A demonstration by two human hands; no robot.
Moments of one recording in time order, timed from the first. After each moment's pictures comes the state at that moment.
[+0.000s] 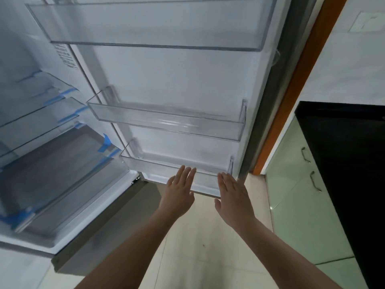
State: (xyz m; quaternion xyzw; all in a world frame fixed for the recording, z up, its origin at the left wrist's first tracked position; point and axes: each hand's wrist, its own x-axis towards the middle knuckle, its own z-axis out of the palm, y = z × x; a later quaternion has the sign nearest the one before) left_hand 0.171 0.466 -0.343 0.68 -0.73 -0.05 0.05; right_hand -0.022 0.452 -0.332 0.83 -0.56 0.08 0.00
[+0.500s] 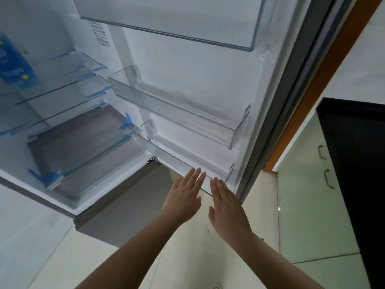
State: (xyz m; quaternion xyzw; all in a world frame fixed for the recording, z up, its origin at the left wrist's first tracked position) left_hand 0.156 0.561 -0.328 0.69 -0.72 -0.04 0.02; right_hand -0.007 0.547 -0.335 0.86 -0.49 0.14 -0.03
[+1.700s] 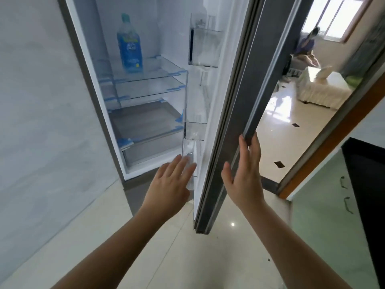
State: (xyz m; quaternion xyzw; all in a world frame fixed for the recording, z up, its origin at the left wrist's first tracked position) left_hand 0.256 0.818 -0.229 0.76 -0.63 0.09 0.12; right_hand 0.094 0.693 -0.204 0.83 -0.32 0.45 -0.05
